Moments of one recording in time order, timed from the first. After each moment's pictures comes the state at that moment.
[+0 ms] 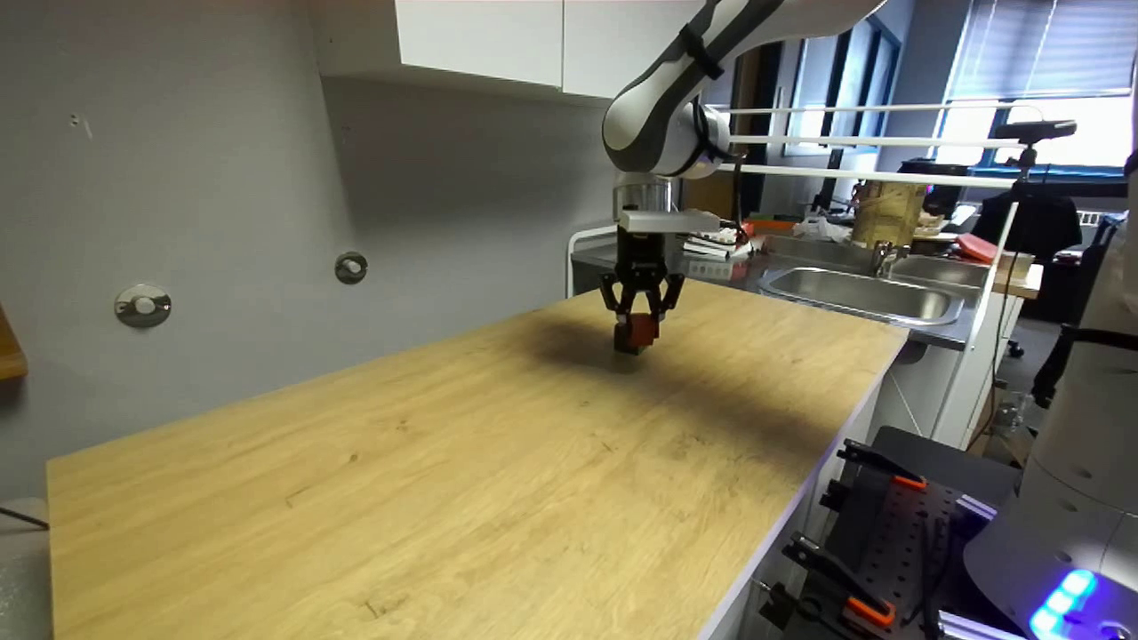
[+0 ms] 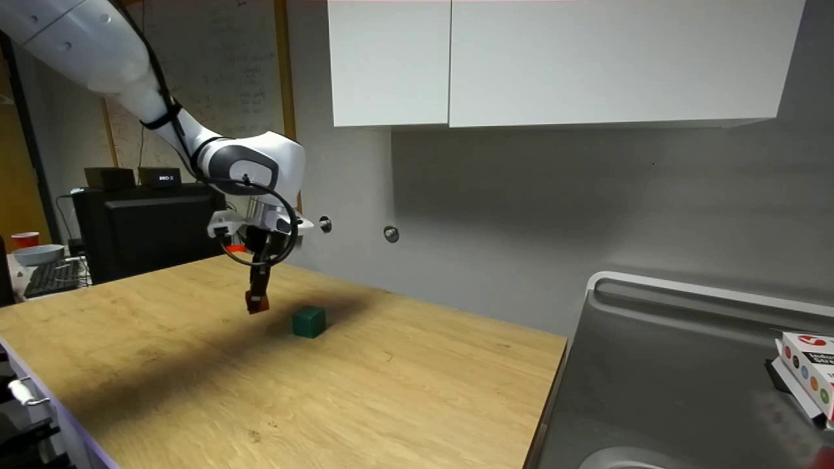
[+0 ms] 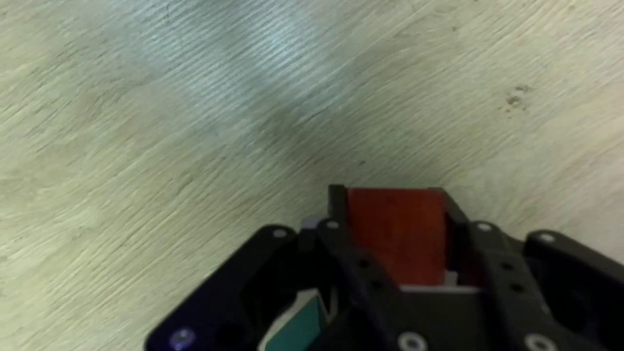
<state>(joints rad) -0.03 0.21 -0.07 -2.13 0.19 2.13 0.39</state>
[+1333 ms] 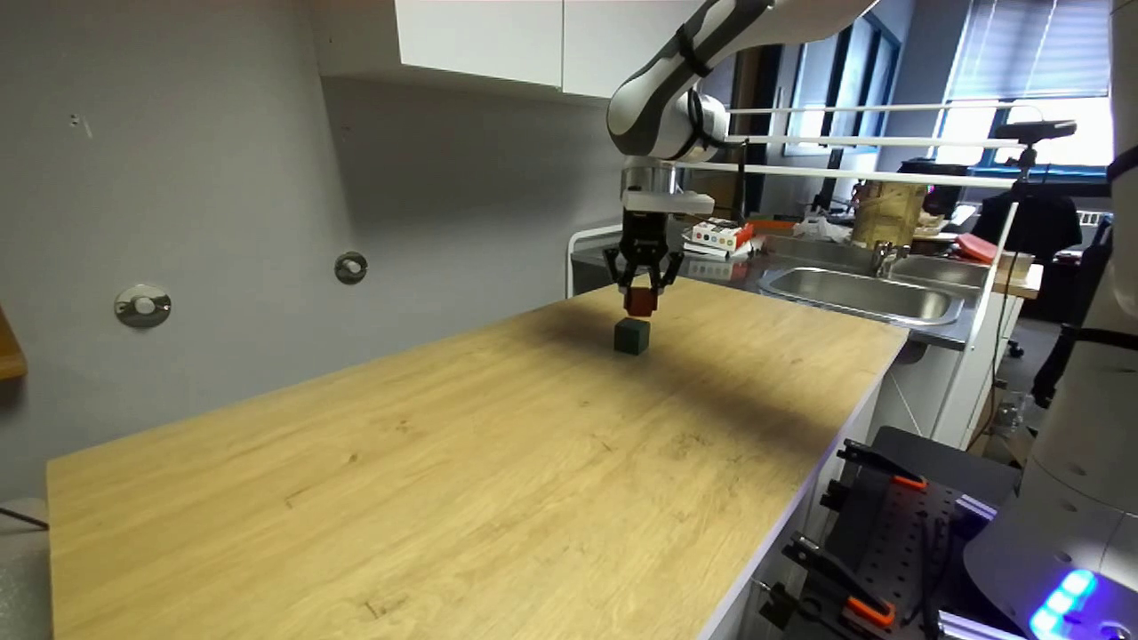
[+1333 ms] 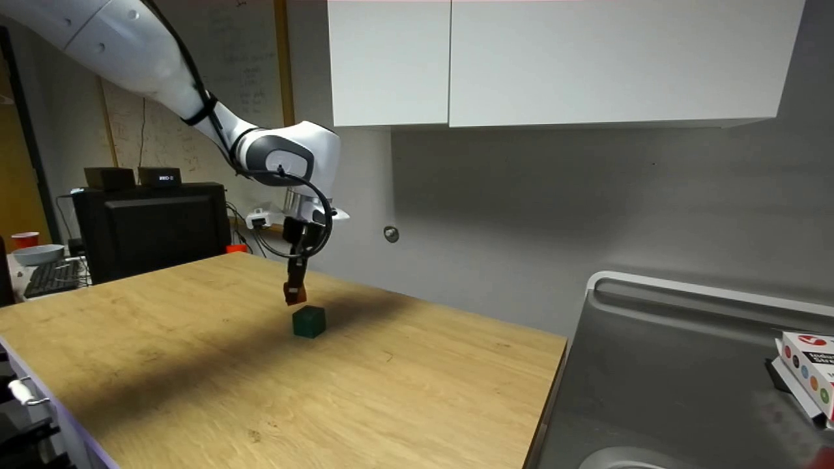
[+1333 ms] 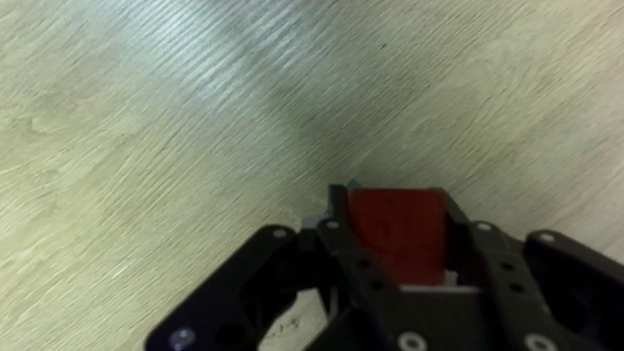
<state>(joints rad) -0.10 0.30 -0.12 -1.96 0.19 2.07 0.39</state>
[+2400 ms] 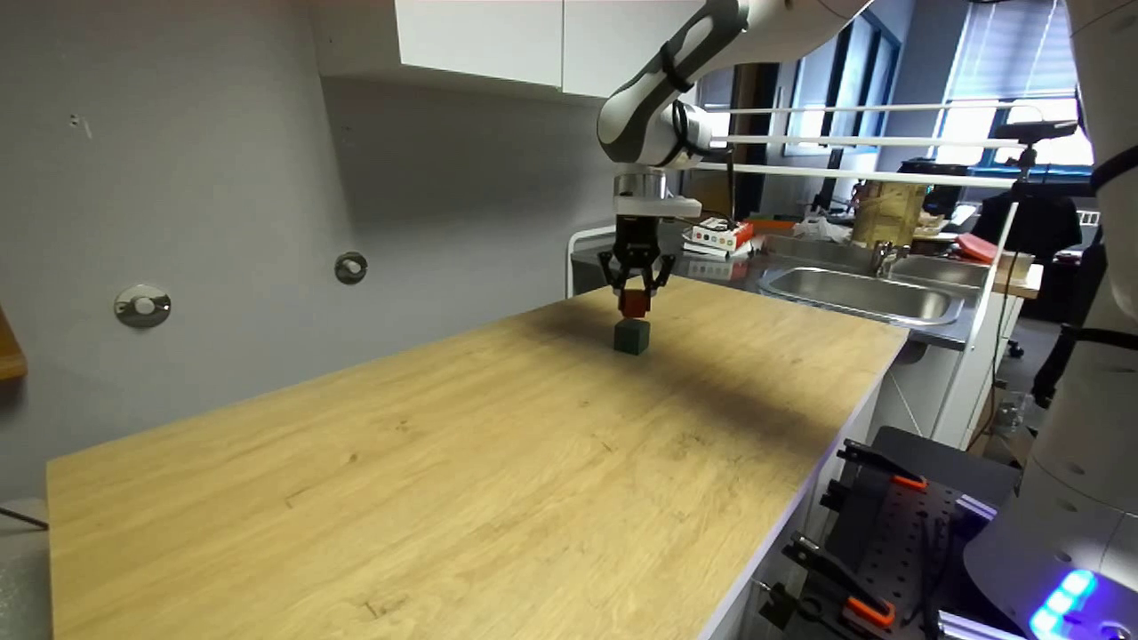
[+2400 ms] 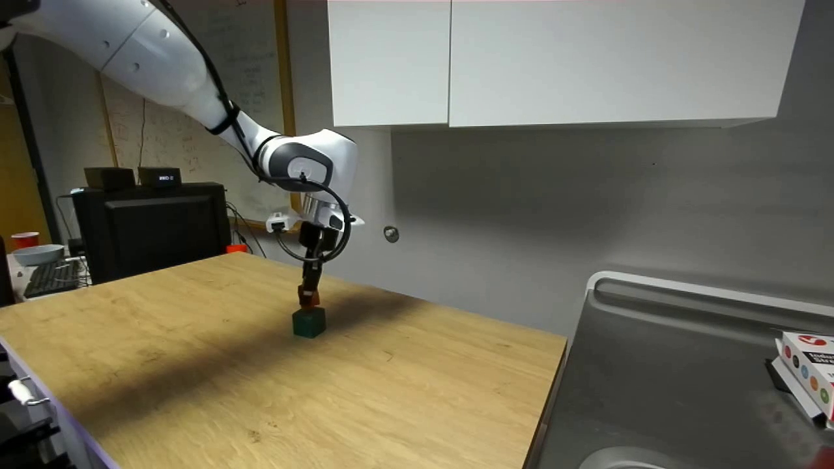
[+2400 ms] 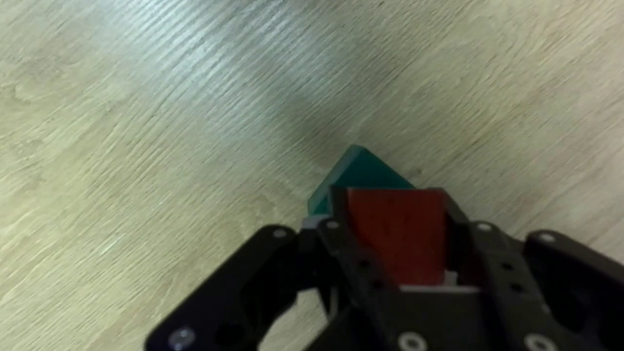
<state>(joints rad) -0.11 0.40 -0.13 -1.83 0.21 2.02 0.39</state>
